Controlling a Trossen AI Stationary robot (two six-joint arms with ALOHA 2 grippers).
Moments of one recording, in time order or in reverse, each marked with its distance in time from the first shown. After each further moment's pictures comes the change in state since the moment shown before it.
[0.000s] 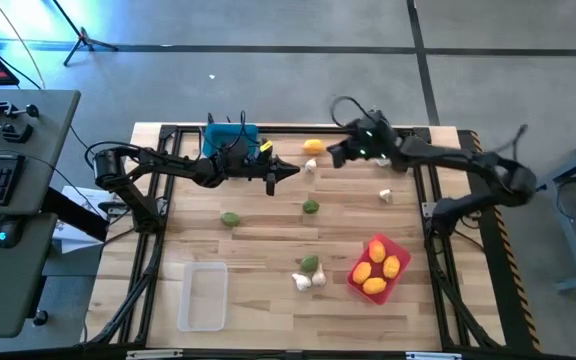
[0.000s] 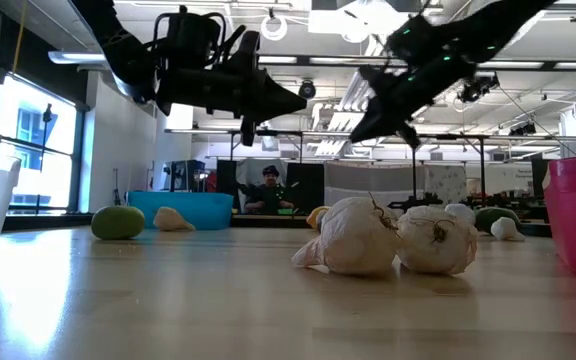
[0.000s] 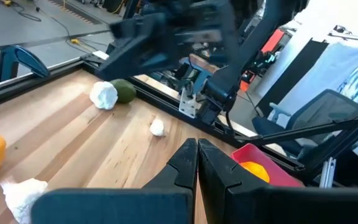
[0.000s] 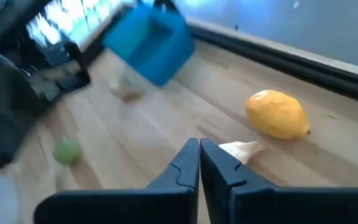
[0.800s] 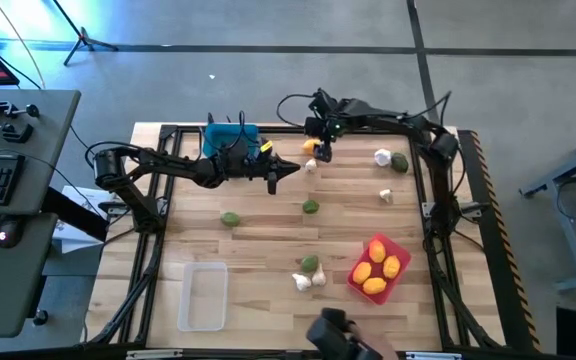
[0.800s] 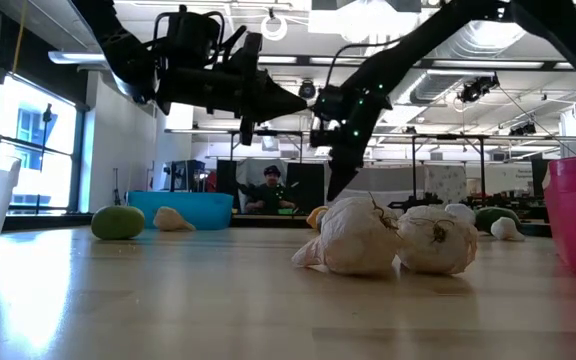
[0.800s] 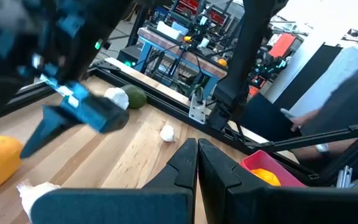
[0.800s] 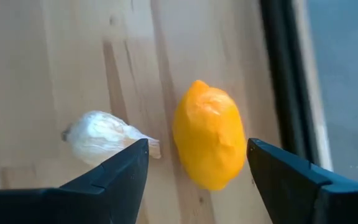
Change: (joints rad) left arm -0.005 0.000 0.000 0.005 -0.056 0.012; right arm -0.078 0.672 0.742 -0.652 0.037 -0.976
